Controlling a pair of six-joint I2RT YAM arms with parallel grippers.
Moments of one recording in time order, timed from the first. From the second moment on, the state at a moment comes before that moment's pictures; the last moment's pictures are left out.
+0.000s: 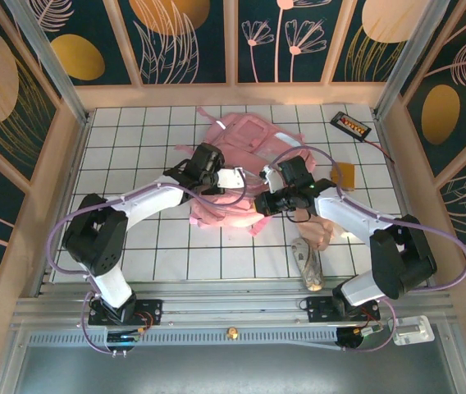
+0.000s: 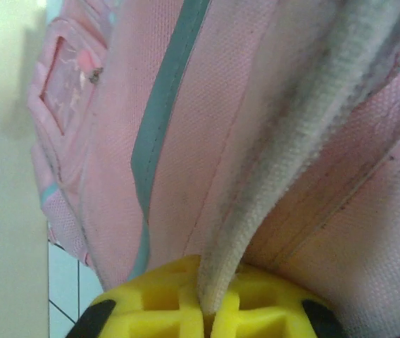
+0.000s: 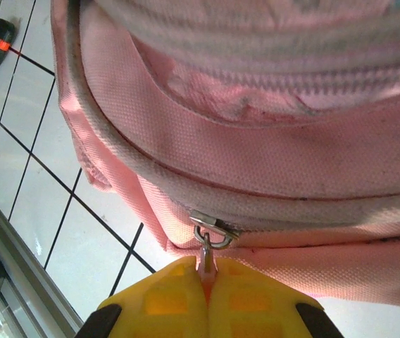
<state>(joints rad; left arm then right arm) -0.63 1.74 1.17 -0.20 -0.05 1.03 0.53 1.46 0.91 -0.41 -0.49 0.23</state>
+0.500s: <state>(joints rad) -0.64 1.63 1.17 -0.25 -0.21 0.66 0.50 1.56 1.02 -0.41 -0.50 0.23</state>
